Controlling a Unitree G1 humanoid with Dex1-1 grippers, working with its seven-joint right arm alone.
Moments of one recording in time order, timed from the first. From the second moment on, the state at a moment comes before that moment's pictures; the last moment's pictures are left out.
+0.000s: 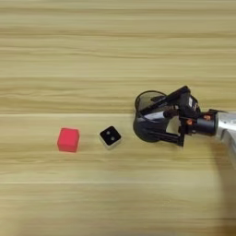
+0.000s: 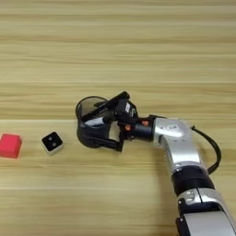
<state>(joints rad) -0.37 -0.37 0.03 0.60 0.18 -0.23 1.25</state>
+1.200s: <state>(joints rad) -0.50 -0.25 0.02 0.73 0.09 -0.30 0.82</state>
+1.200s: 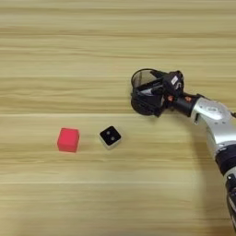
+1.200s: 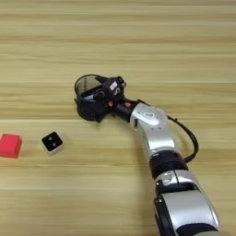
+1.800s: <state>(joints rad) -0.51 -0.26 0.01 0.77 0.10 -0.29 0.86</state>
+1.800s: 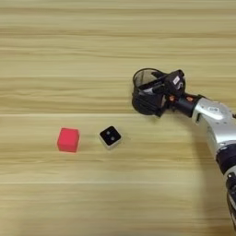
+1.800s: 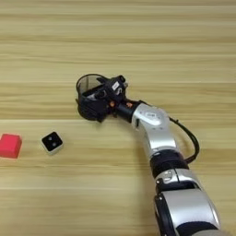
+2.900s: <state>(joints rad) -0.47 -0.42 -0.01 0.82 0.10 -0.30 1.10</state>
